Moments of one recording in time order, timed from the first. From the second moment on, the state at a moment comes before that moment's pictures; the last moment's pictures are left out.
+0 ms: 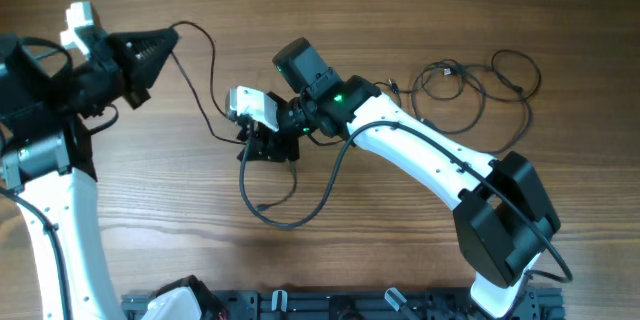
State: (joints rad) left arm 0.40 1.25 1.15 -0.25 1.22 -1.19; right arm 0.76 1.92 1.48 -0.49 -0.81 -0.50
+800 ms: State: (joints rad) left arm 0.43 1.25 1.15 -0.29 1.17 -1.52; right arm 0.76 1.92 1.48 -0.46 -0.81 -0.39
